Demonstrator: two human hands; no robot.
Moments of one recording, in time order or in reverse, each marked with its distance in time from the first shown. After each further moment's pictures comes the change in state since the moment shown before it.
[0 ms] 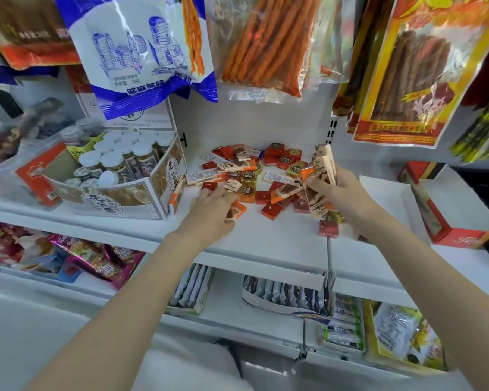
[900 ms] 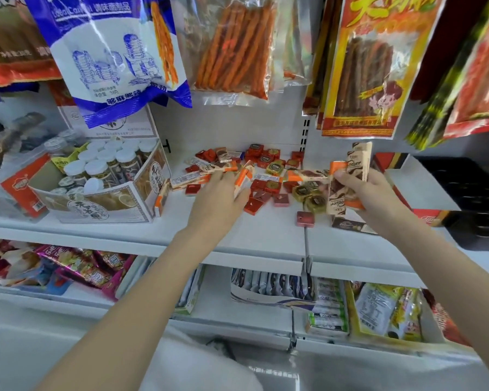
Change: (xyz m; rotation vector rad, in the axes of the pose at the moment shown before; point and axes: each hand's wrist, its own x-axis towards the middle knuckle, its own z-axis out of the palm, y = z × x) left_hand -0.013 0.066 -0.017 -0.132 0.325 0.044; right_hand -0.042 0.013 -0.061 0.326 0.186 0.120
